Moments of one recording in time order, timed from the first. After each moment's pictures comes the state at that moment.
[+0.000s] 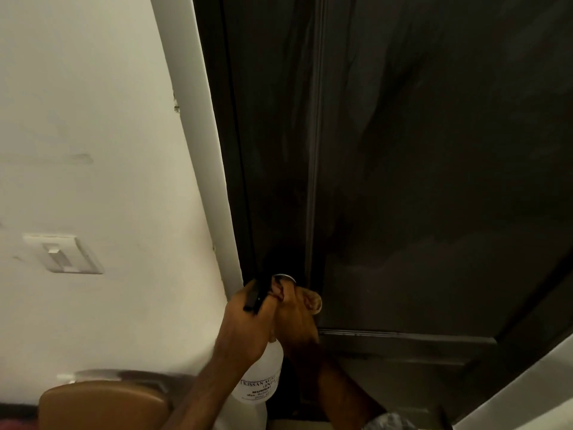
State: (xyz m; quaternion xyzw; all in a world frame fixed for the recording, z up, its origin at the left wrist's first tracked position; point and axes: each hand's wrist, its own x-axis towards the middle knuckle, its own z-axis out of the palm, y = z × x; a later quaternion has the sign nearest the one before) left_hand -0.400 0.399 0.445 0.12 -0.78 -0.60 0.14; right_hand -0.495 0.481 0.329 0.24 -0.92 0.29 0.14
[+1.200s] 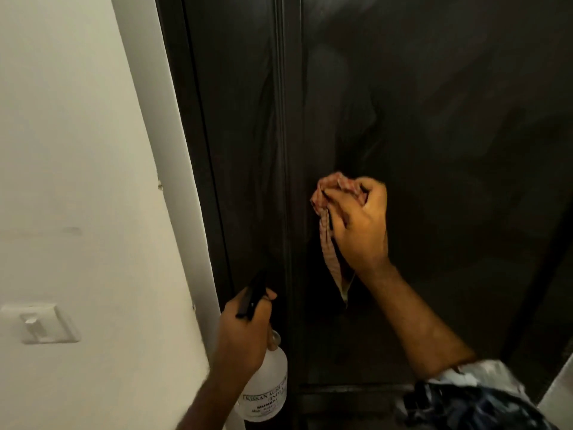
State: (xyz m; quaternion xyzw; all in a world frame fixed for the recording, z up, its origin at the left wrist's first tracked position) left_hand -0.434 0.423 0.511 0.06 -0.75 -0.63 0.20; right_hand -0.579 0.616 0.595 0.21 -0.77 0.32 0.51
